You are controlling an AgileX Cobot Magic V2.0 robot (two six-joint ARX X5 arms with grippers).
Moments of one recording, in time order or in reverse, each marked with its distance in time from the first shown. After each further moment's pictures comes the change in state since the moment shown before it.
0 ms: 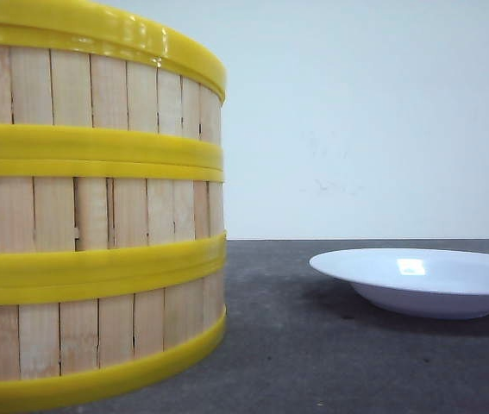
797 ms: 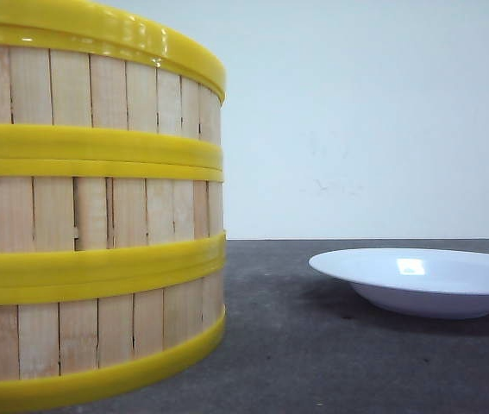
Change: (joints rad) left arm 0.000 0.000 0.000 0.000 0.000 0.000; right arm 0.043 0.003 -0.004 0.003 0.007 -0.031
